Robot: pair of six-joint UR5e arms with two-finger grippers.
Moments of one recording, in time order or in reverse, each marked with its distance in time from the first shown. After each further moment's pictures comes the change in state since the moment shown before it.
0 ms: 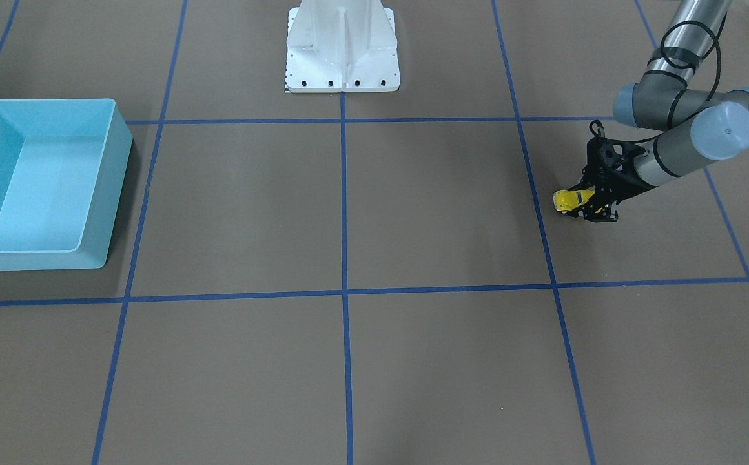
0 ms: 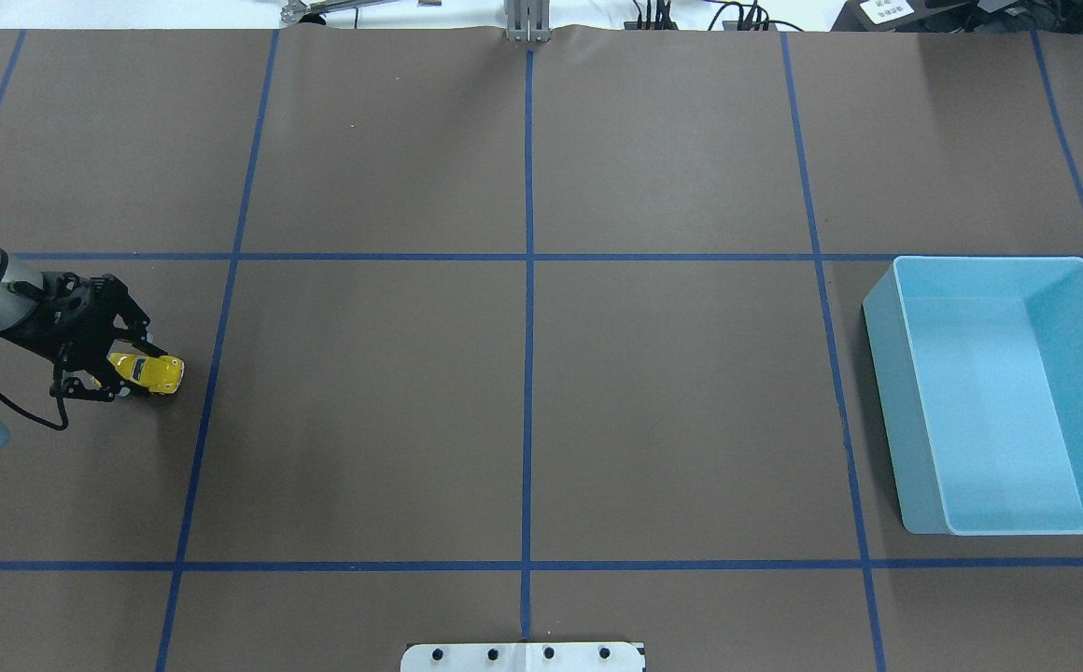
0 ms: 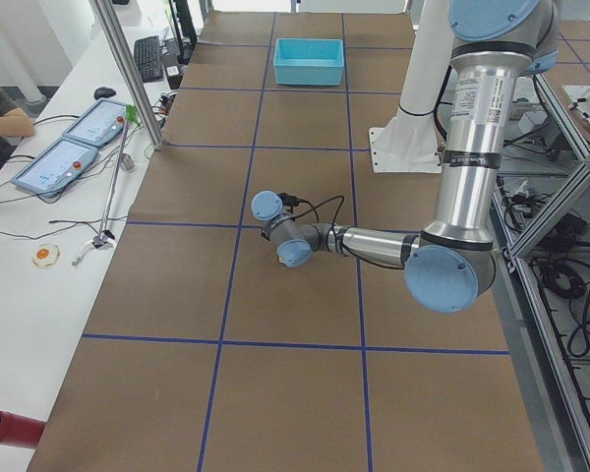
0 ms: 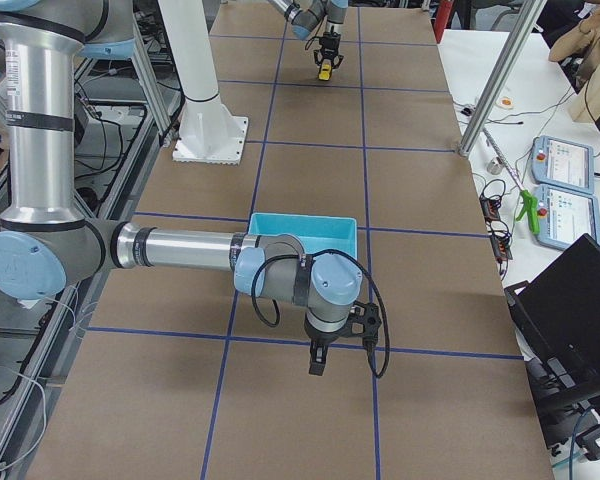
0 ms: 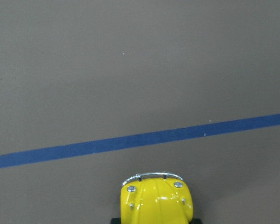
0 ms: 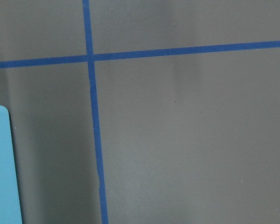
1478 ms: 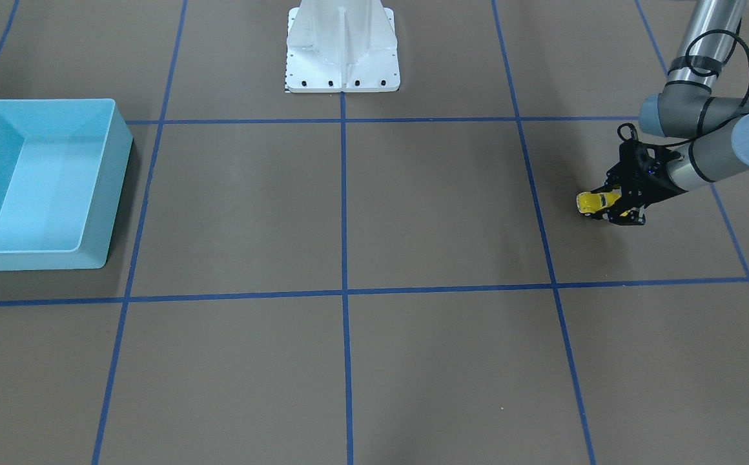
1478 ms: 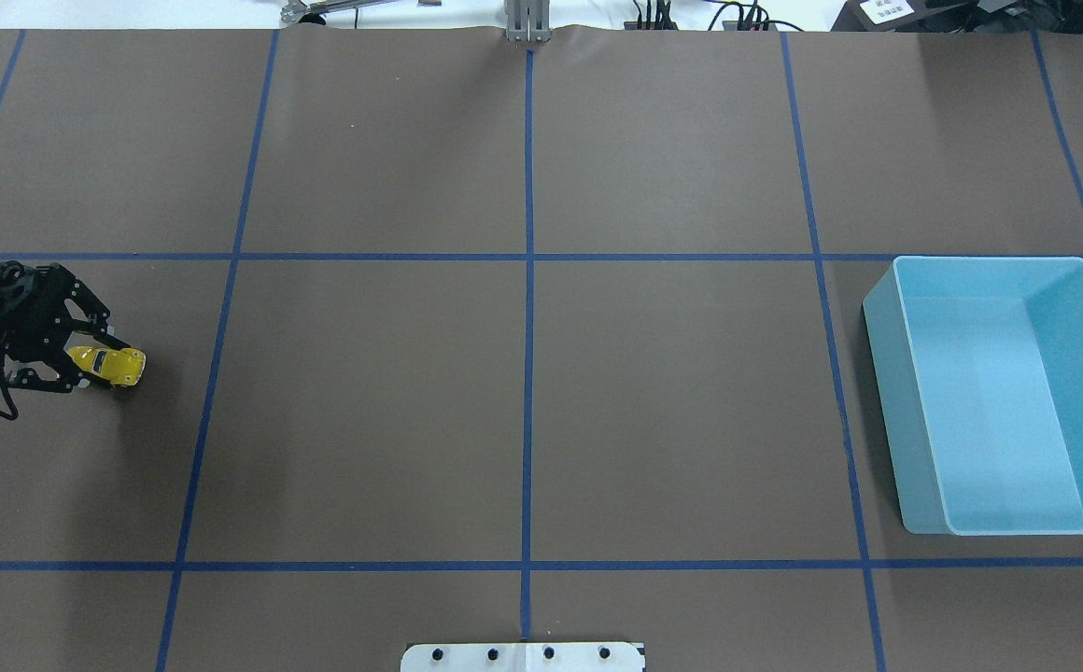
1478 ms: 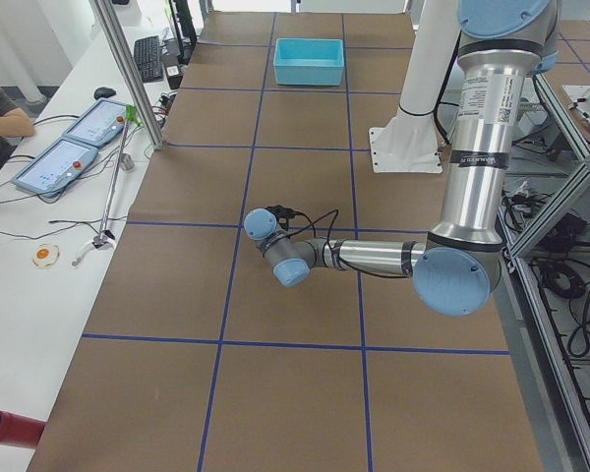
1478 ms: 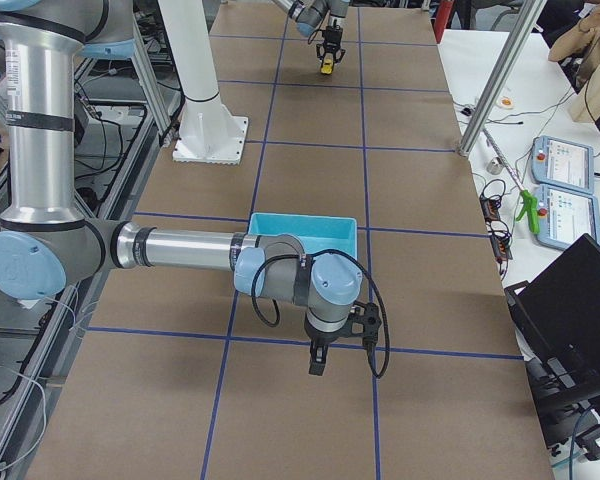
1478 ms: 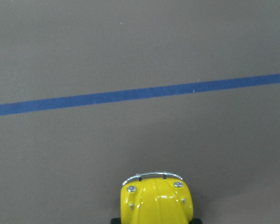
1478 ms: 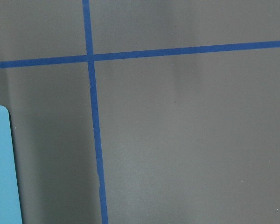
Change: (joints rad) left arm -0.079 0.007 0.105 -0.090 -0.093 0.053; right arm 0.000 0.000 0.000 0.000 0.000 0.000
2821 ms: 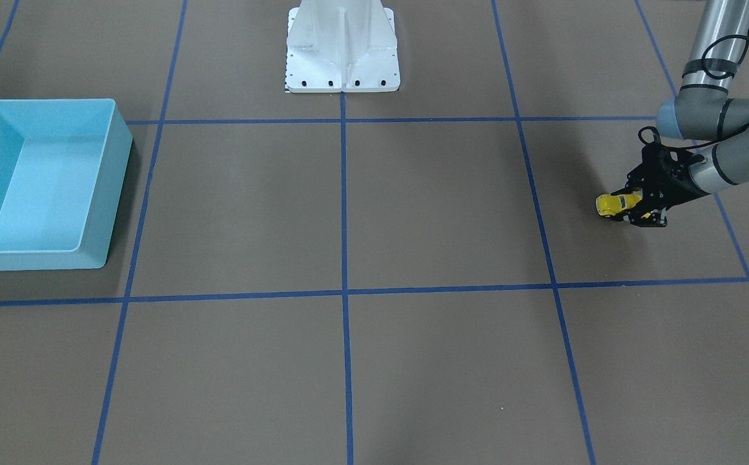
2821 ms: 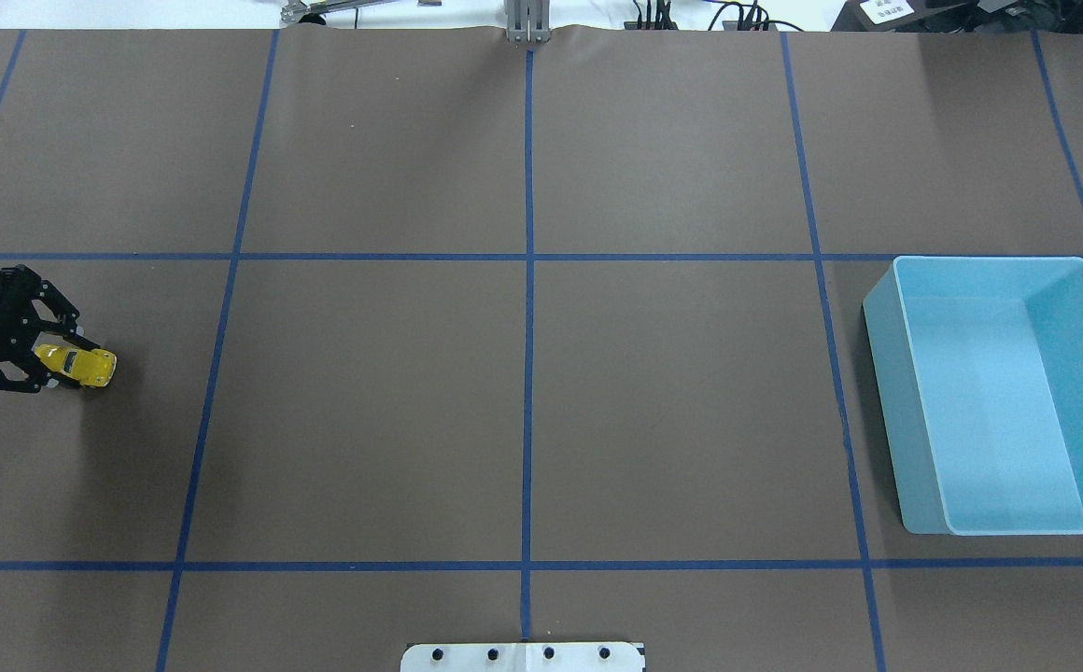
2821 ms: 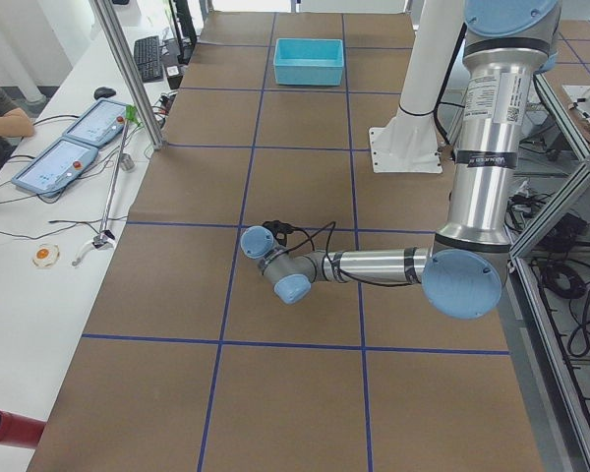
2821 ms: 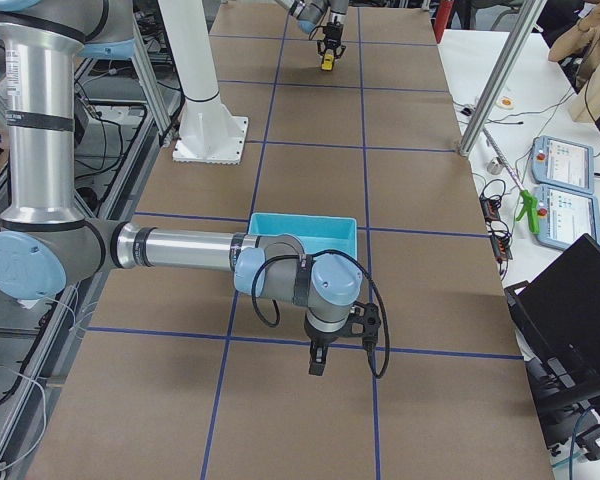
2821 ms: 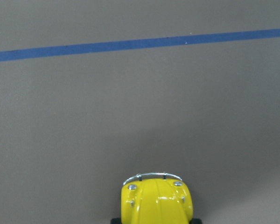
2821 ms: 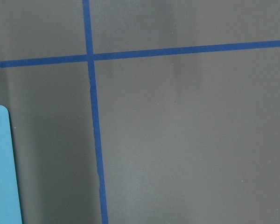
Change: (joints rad) left arm -0.043 0.017 0.054 -0.013 -0.019 0.064; right arm -0.001 0.000 -0.001 0.000 0.000 0.000
